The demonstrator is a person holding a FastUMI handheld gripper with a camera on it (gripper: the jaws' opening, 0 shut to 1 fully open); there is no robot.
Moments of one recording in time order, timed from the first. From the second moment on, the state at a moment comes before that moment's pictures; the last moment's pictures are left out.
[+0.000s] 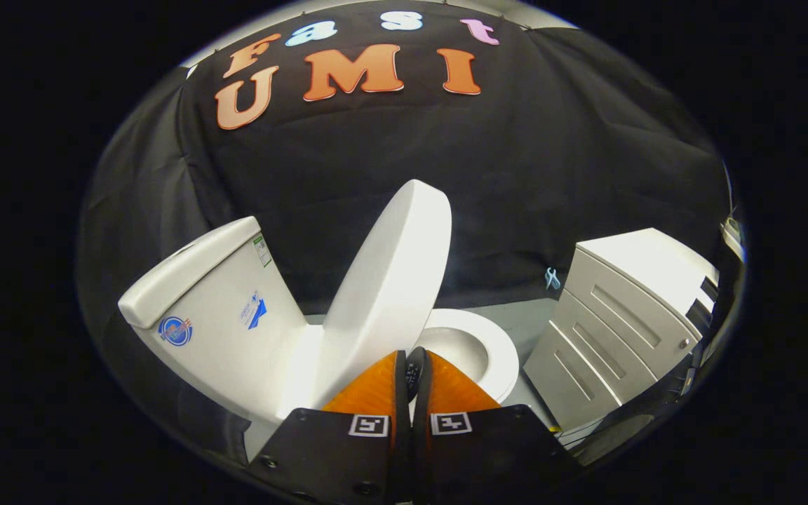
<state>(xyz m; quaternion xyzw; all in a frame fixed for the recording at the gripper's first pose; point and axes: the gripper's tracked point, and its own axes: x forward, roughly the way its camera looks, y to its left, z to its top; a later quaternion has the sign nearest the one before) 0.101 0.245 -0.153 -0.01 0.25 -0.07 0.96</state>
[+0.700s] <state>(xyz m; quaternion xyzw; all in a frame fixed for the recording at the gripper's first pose) 0.106 0.334 -0.119 -0.13 0.22 -0.07 0.96</state>
